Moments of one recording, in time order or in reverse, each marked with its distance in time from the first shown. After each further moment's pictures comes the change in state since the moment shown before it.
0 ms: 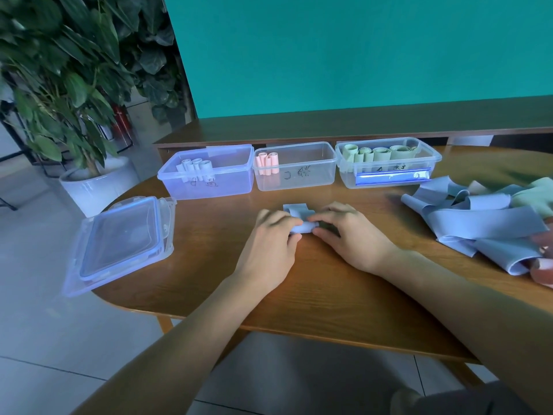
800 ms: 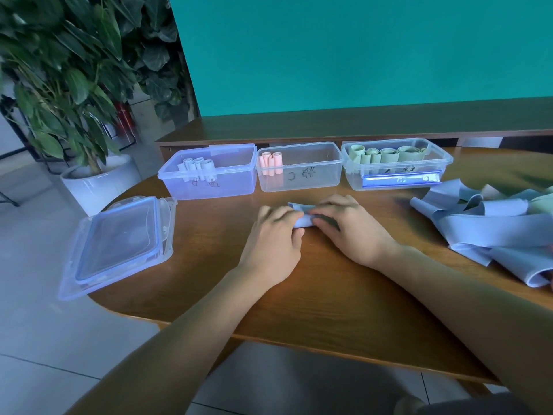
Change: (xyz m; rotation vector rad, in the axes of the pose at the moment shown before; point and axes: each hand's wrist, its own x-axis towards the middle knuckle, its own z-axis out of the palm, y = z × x) left_hand 0.017 -0.009 0.008 0.036 -0.053 -0.048; right_hand 0.021 0.004 0.003 -0.047 0.078 -0.037
